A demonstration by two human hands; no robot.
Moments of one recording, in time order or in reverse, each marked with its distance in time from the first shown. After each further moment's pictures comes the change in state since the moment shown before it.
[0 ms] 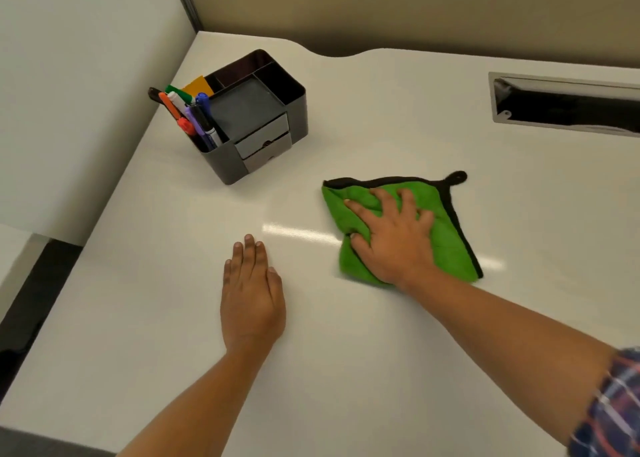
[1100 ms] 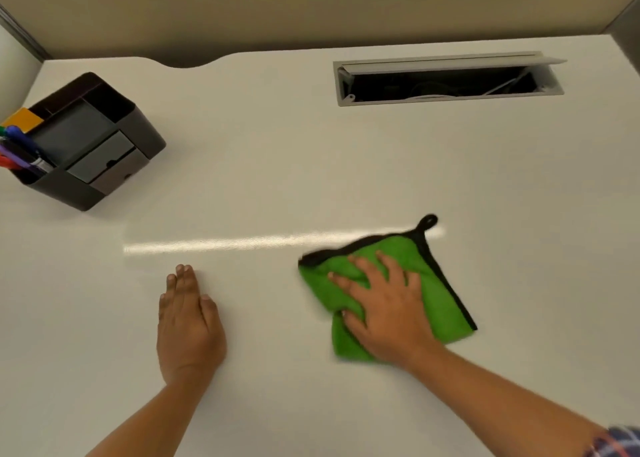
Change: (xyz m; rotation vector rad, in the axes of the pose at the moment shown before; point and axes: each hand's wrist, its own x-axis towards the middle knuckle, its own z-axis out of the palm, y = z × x) left_hand -0.067 0.100 0.040 -0.041 -0.026 0.004; right_hand -0.206 0.158 0.021 0.098 -0.012 0.038
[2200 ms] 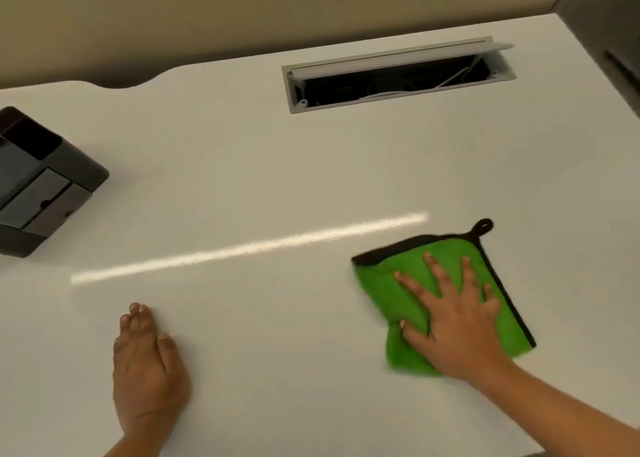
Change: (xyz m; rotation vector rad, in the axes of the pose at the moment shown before) left_hand 0.006 0.004 -0.002 0.034 -0.026 0.020; right_hand -0.062 0.115 -0.011 -0.025 -0.055 0.349
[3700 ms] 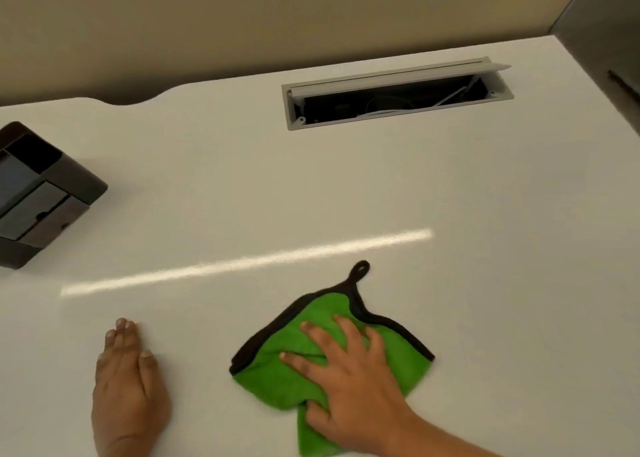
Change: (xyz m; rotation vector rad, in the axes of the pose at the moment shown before) left_hand 0.004 -0.005 0.004 -0.015 0.007 0.004; right_hand -0.015 -0.115 0.009 0.139 -0.077 -0.495
